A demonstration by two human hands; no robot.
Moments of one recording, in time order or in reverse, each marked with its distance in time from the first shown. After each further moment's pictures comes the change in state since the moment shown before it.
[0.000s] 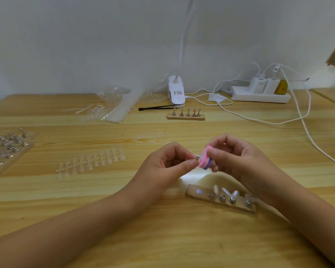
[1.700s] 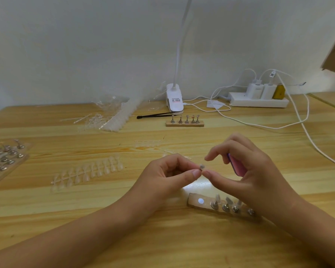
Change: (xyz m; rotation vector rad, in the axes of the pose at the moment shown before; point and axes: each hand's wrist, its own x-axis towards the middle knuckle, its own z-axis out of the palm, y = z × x) left_hand 0.001 -0.001 -0.003 0.031 -0.045 -0.061; right_hand -0.009 0.007 0.004 -0.881 0.229 -0.601
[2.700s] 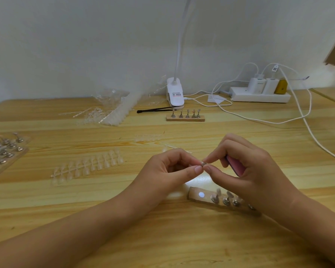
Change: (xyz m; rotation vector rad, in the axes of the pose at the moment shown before) left_hand 0.000 0.001 0.002 0.005 -0.018 0.006; right_hand -0.002 -0.001 0.002 0.006 -0.063 -0.046
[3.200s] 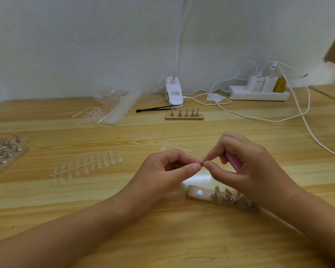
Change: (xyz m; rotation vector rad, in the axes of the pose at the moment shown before) left_hand -0.003 0.001 -0.001 0.022 0.034 -0.012; right_hand 0.001 0.005 -0.003 0.003 -0.029 0.045
